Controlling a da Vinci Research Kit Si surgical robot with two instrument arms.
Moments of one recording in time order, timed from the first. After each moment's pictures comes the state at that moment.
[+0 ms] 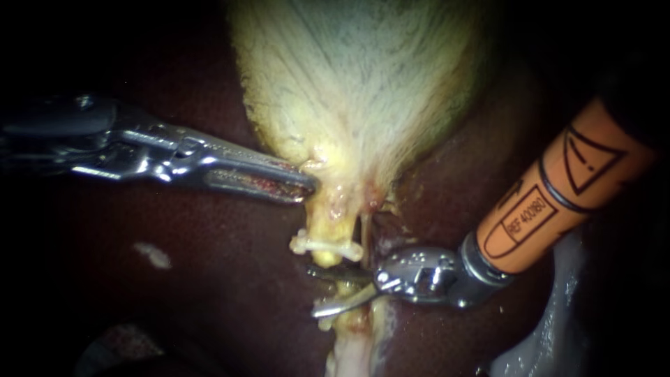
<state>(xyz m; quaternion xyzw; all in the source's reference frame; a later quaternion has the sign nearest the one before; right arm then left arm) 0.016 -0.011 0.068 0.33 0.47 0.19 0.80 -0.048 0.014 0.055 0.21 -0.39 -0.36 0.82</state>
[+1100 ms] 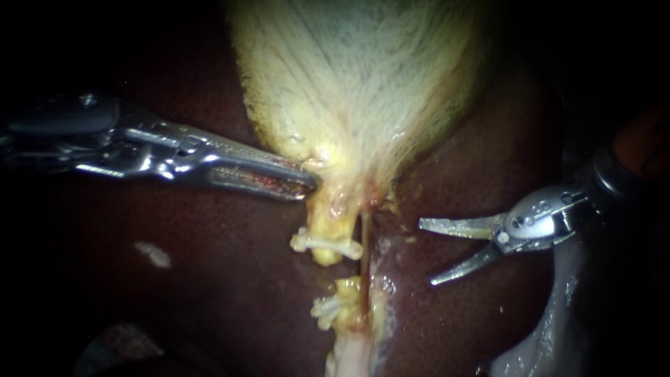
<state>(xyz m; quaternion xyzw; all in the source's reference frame) 0.007 -0.004 0.064 0.13 0.49 0.09 0.86 -0.049 0.013 0.056 0.21 -0.40 -0.37 0.81</state>
